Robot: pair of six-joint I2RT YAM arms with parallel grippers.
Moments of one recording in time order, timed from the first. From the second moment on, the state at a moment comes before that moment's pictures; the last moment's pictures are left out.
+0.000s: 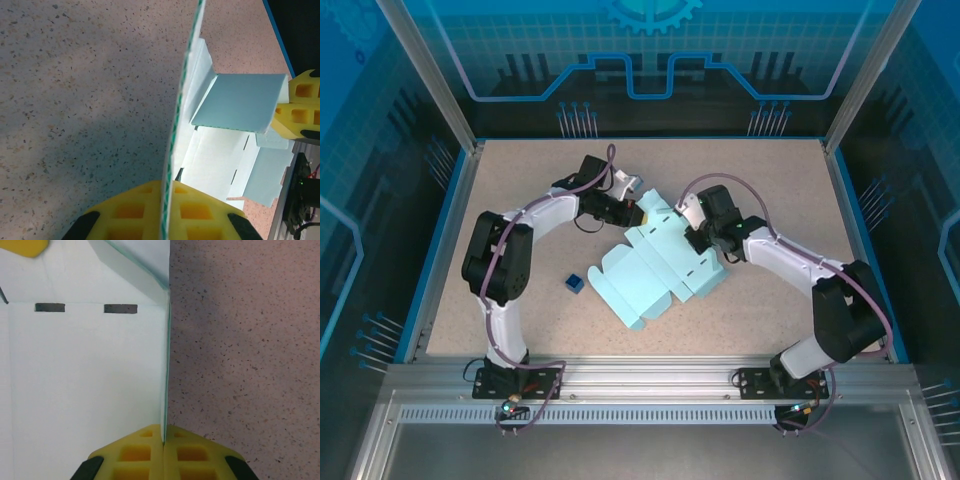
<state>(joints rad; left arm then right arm) -0.32 1.96 1.40 -0.43 0.75 -0.11 0.48 1.53 1.00 -0.35 0.01 -0.30</state>
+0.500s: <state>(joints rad) -0.31 1.97 1.40 -0.41 0.74 -0.12 0.50 1.61 1.09 -0.39 0.07 -0.24</state>
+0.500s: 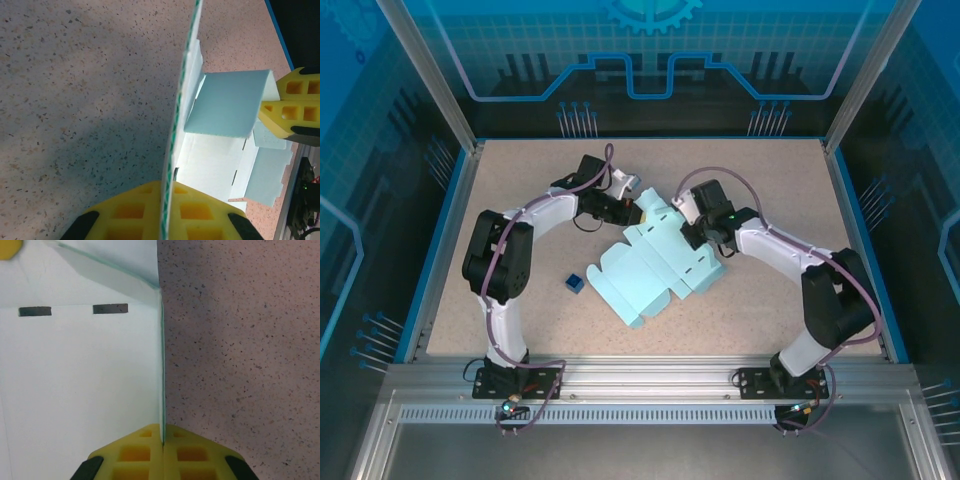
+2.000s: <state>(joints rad) -0.70 1.92 1.07 0.09 0.35 -0.42 0.29 1.67 1.31 -0.79 -0.13 -0.20</state>
